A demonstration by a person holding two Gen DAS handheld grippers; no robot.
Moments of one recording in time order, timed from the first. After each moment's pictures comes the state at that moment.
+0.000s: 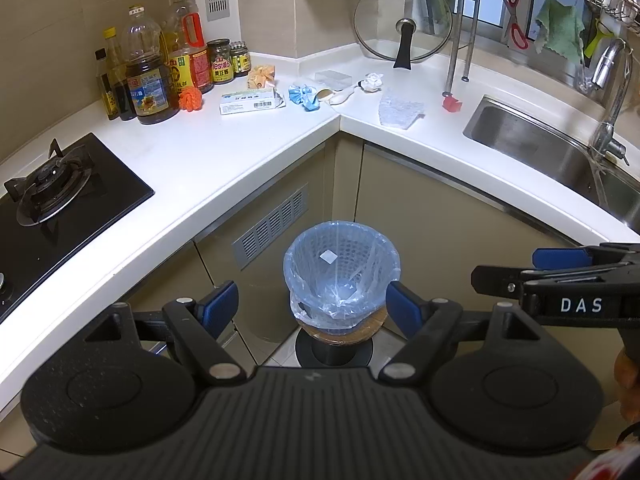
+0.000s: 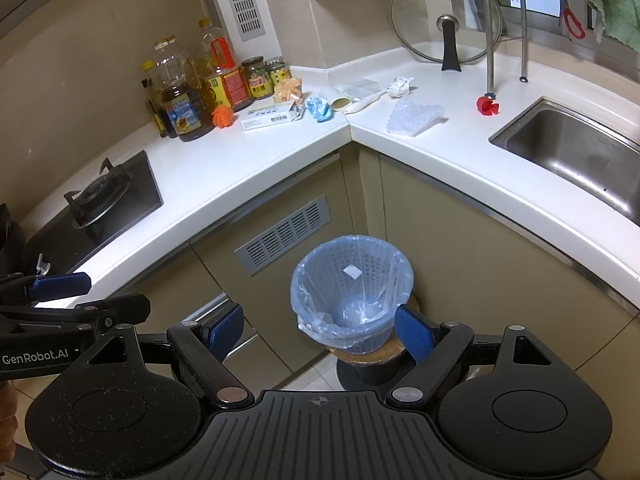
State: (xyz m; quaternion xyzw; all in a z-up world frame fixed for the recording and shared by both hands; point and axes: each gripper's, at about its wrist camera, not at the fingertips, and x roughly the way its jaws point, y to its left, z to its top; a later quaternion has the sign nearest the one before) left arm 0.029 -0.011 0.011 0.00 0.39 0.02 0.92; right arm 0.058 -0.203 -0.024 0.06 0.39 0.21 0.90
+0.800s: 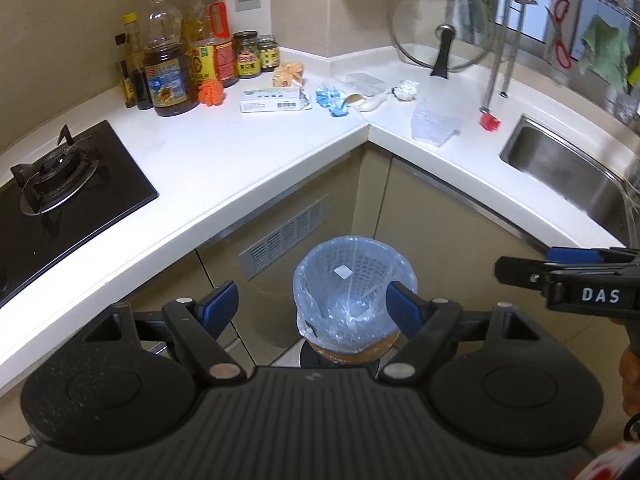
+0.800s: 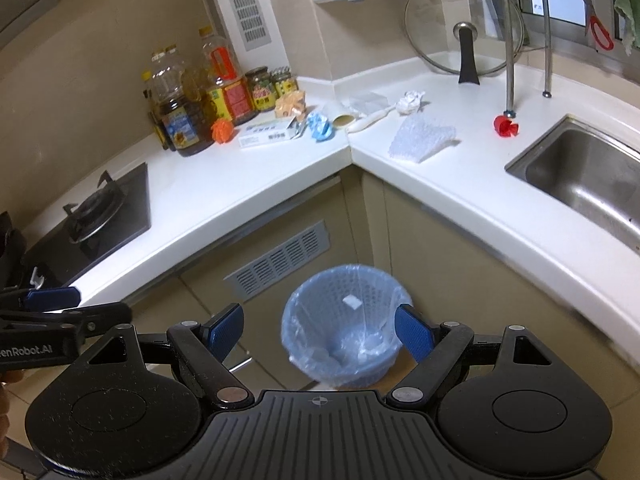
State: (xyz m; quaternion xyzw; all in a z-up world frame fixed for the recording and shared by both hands) left arm 0.086 -0.017 0.003 -0.03 0.39 0.08 0.92; right arm 0.137 -0.227 -0.035 0.06 0.37 0.24 0.89
